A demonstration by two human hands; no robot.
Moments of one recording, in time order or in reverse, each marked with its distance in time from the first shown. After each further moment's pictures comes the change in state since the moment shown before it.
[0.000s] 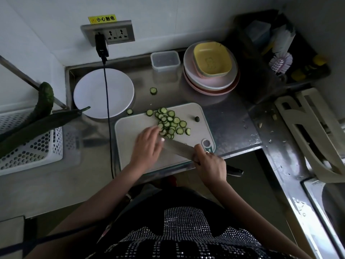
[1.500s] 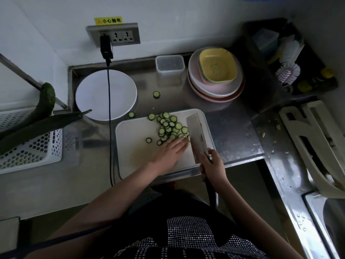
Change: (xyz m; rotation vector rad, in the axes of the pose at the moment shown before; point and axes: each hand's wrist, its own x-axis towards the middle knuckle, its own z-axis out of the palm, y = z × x) left_hand 0.024 0.026 0.039 0.396 -0.430 0.331; right_hand 0.020 0.016 0.010 1.087 -0.301 0.679
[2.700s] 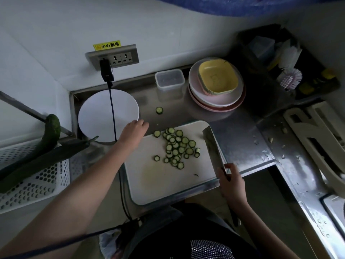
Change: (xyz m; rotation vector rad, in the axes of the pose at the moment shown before) left_hand 0.019 -0.167 -0.049 0.096 0.101 -0.266; right_hand -0.014 -0.003 -0.001 -0.170 0.249 -0.037
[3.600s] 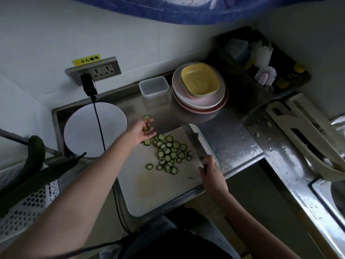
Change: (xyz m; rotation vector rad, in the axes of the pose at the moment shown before) left_hand 0.057 0.046 -0.049 -1.921 -0.228 -0.964; right_hand 0.015 -0.016 0.032 -0.336 -0.058 -0.122
